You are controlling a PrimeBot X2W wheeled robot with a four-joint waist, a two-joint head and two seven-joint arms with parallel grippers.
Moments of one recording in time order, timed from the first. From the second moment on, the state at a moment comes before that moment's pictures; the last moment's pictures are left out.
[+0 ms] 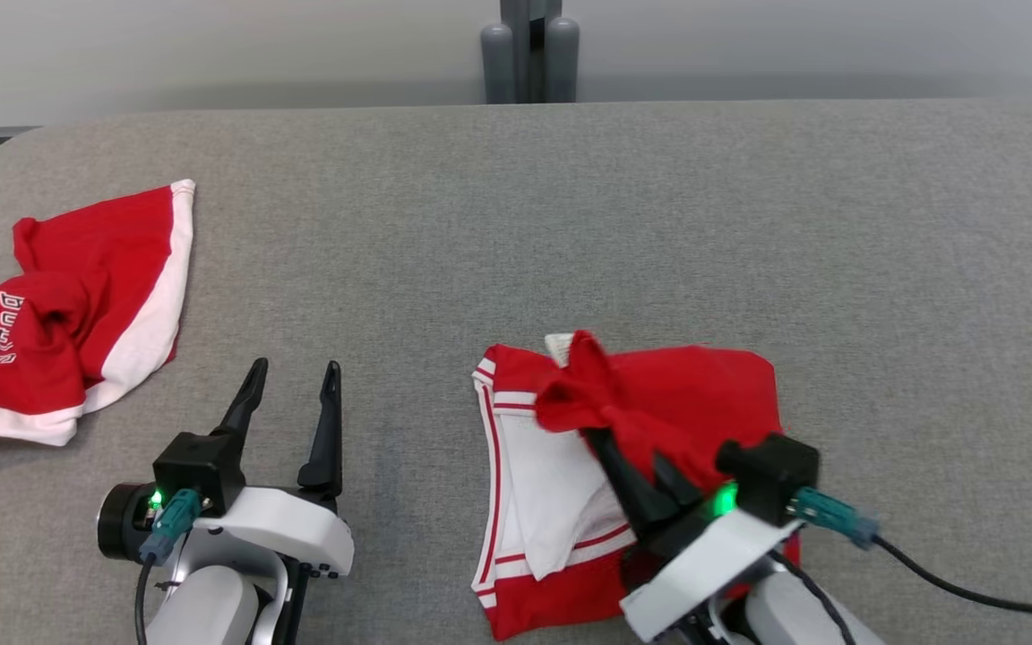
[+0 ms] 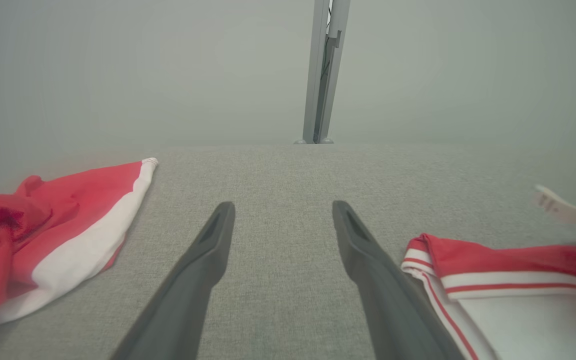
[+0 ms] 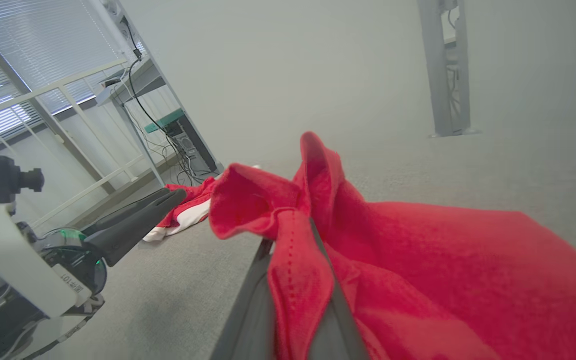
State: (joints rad) left arm -0.24 0.25 -0.43 0.29 -0.49 0.21 -0.26; right arm -0.28 -0.05 0.56 0.25 0.50 0.13 -0.24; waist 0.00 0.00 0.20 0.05
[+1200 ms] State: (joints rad) left arm -0.27 0.25 -0.44 0.31 -0.47 0.20 -0.26; right arm -0.28 -0.10 0.36 0.10 0.58 0.13 -0.26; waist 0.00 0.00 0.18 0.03
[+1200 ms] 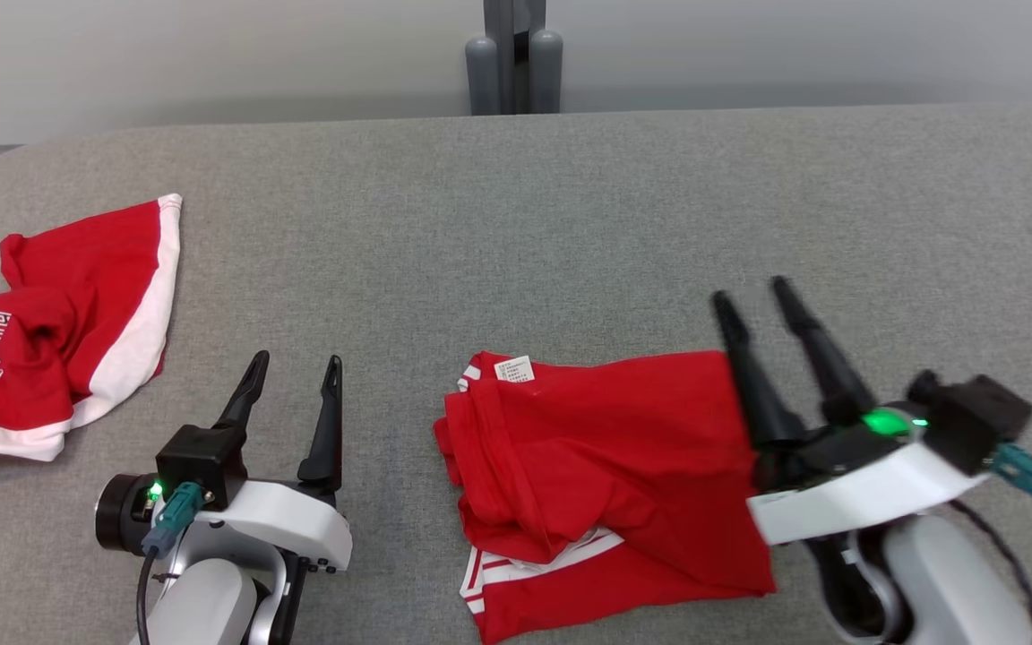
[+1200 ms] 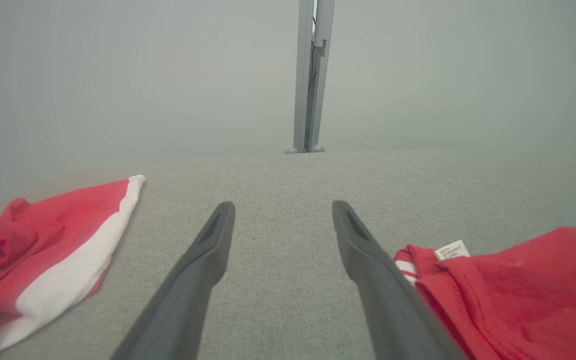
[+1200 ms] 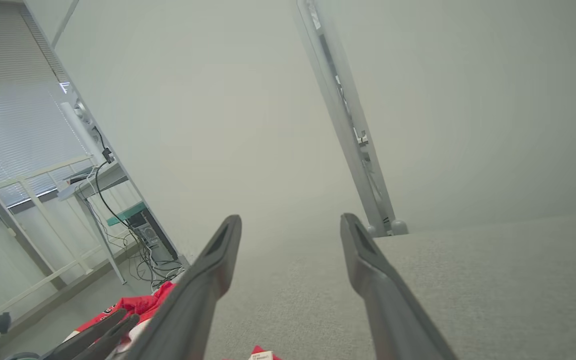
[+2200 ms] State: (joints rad) left arm -0.15 0.30 -0.43 0.21 -0.48 0.27 -0.24; right arm 0.03 -0.15 -0.02 0.06 0.31 0.13 -0.14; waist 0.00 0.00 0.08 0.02
